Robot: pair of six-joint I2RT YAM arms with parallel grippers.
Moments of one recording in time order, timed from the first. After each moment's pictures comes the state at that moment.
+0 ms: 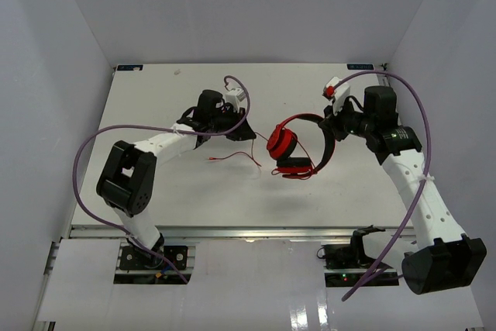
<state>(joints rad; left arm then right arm) -0.48 1.73 1.14 0.02 0.58 -0.28 0.20 1.10 1.11 -0.57 -0.50 -0.45</state>
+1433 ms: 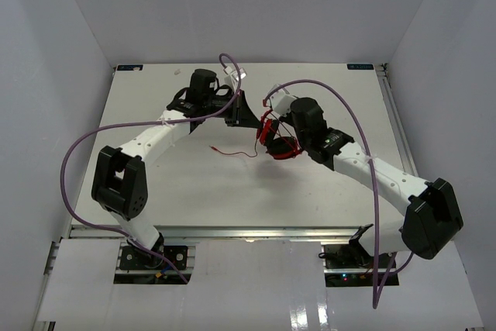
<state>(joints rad) -0.45 1.69 1.36 -0.22 0.88 -0.47 0.70 1.35 1.02 -0.08 0.55 -0.71</state>
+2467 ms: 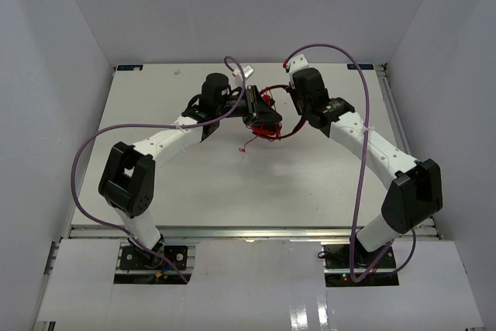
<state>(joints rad) -0.55 1.74 1.29 0.21 0.79 -1.02 0.57 1.55 1.37 -0.40 0.42 -0.13</state>
